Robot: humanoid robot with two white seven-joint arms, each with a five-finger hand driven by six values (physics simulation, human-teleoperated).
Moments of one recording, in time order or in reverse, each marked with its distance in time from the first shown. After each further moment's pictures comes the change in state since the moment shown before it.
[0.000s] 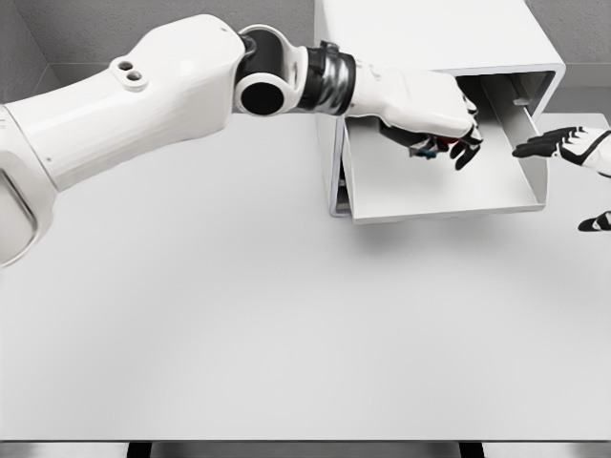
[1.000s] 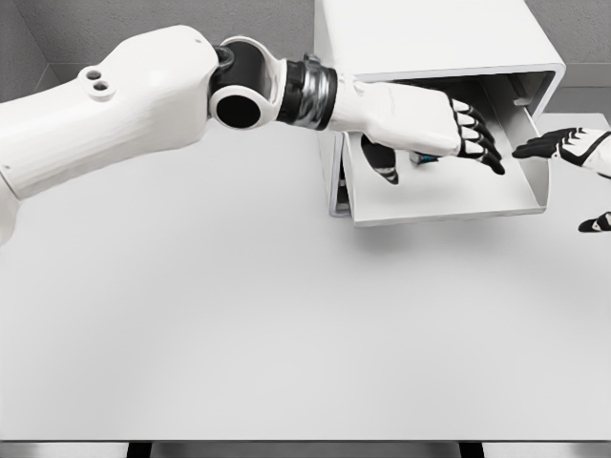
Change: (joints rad) left arm 0.014 0.110 0.013 -0.175 0.001 0.000 0.000; right arm -0.003 0.000 0.005 -0.001 0.000 0.000 -0.001
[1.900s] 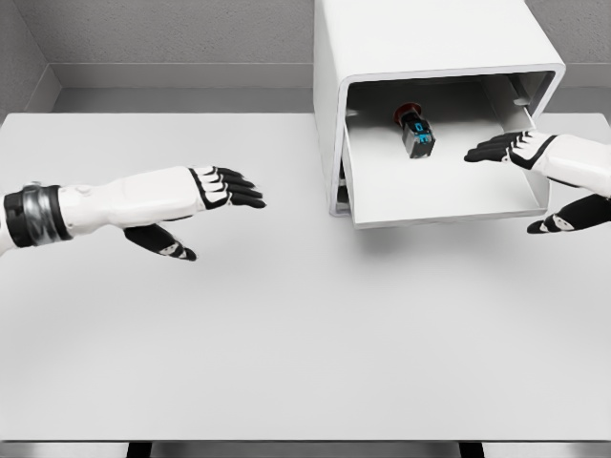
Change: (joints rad) left arm 0.672 0.797 0.435 -0.467 0.017 -0.001 0.039; right arm 0.005 0.122 0.008 -0.006 0.002 0.000 -0.021
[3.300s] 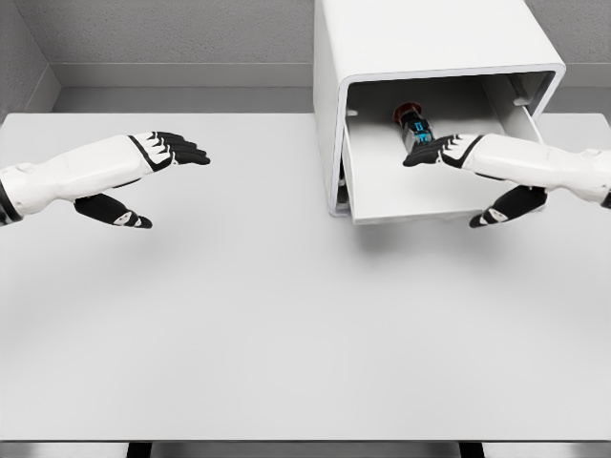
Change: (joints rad) left arm 0.061 0.022 0.151 0.092 -0.004 0.001 -0.002; right arm -0.070 0.246 0.033 0.160 0.018 0.000 0.125
